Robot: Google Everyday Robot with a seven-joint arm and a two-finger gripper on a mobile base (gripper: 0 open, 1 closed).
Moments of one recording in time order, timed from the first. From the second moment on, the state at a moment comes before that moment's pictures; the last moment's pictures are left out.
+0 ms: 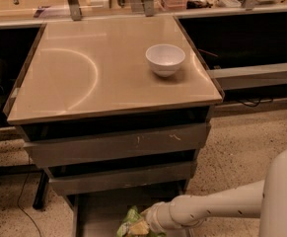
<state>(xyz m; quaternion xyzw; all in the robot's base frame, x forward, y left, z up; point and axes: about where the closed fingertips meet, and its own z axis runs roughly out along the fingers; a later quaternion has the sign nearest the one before) 0.409 0.017 0.340 -0.40 0.85 0.28 0.21</state>
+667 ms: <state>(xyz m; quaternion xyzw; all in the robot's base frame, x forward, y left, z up) 0.375 0.025 0.441 -0.38 0.86 0.24 0.25</state>
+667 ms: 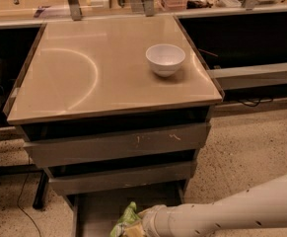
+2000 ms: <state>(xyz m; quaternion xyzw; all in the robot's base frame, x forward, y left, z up) 0.406 0.055 0.542 -0.43 0.83 0.22 0.29</state>
